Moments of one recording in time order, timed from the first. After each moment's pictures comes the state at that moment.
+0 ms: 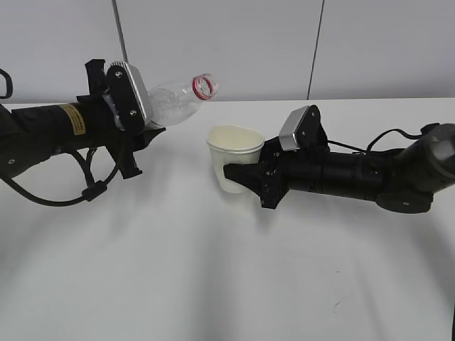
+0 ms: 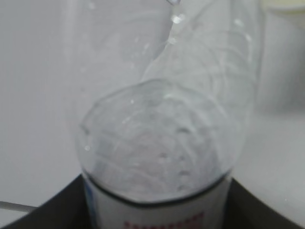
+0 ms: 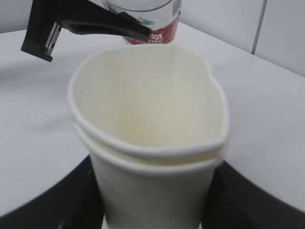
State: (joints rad) left arm -0.27 1.89 -0.95 0.60 -0.57 0.57; right arm 0.17 2.22 -1.08 -1.01 -1.07 0.39
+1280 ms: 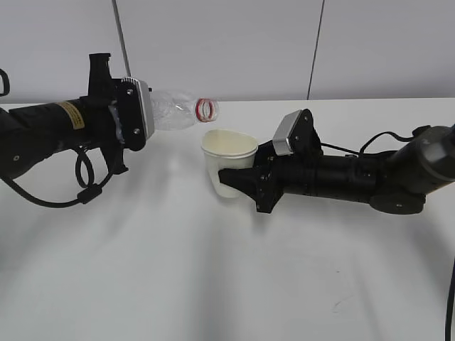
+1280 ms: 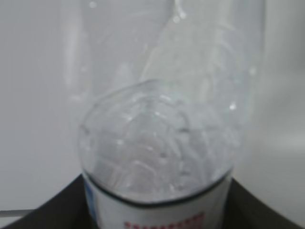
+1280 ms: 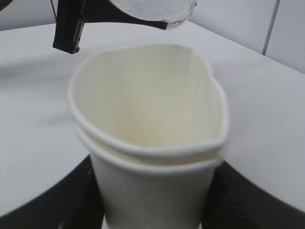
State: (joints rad) left arm -0.28 1.89 -0.95 0.45 -0.57 1.00; right arm 0.18 2.24 -1.11 -1.02 -1.07 0.38
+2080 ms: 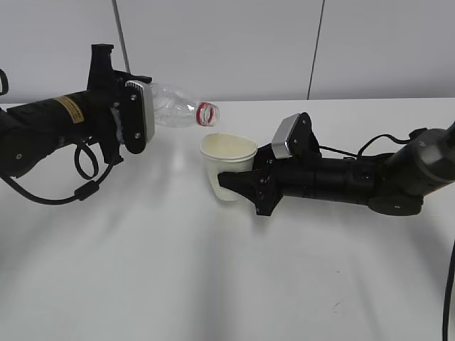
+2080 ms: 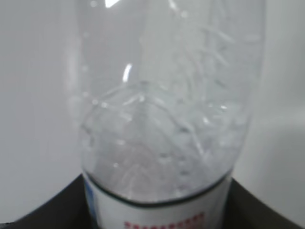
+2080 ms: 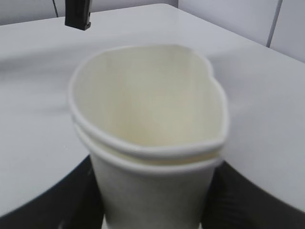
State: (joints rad) left arm -0.28 1.89 -0.95 0.38 -0.63 1.22; right arm 0.18 2.26 -1.12 -1.03 -1.07 0.38
